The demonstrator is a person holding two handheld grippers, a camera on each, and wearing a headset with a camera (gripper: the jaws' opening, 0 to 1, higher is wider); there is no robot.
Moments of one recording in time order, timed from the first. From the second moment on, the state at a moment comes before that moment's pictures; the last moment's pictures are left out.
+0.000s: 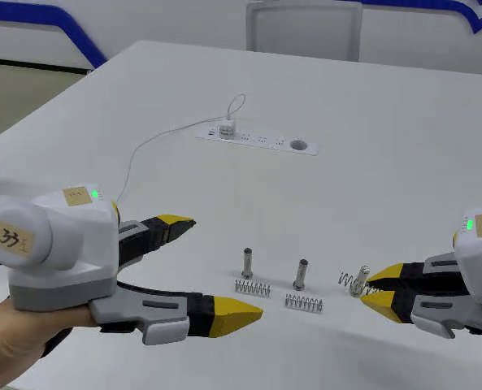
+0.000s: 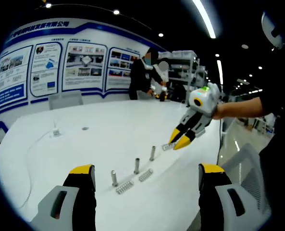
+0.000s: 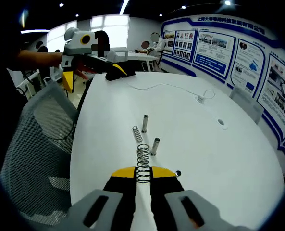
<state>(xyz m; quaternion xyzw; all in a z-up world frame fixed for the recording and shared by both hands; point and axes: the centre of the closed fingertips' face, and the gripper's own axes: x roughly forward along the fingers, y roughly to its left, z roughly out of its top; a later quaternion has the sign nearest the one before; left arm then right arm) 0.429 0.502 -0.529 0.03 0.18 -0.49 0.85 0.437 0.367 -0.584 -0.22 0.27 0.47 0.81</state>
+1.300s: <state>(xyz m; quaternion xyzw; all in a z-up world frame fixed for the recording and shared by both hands) 0.396 0.427 -0.533 0.06 0.17 -0.62 0.76 0.390 0.430 -0.540 -0.27 0.20 0.59 0.74</state>
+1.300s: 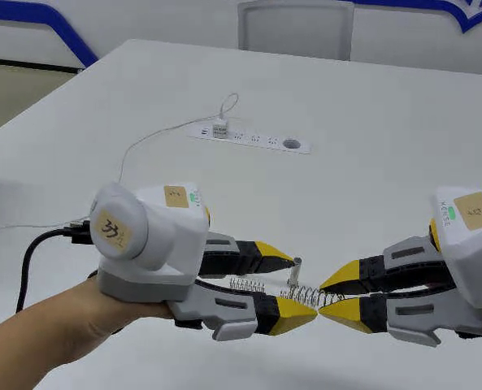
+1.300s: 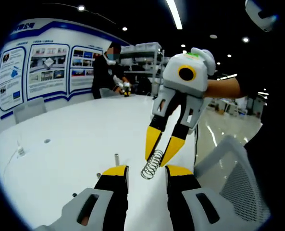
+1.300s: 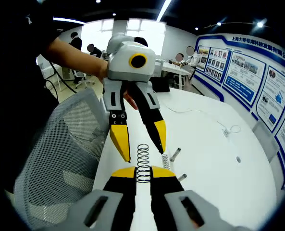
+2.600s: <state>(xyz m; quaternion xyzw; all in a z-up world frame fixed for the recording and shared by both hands) 0.383 0.422 -0.523 0.12 0.10 -0.66 0.74 0.384 0.431 -0.528 -0.25 0.17 0.60 0.74</state>
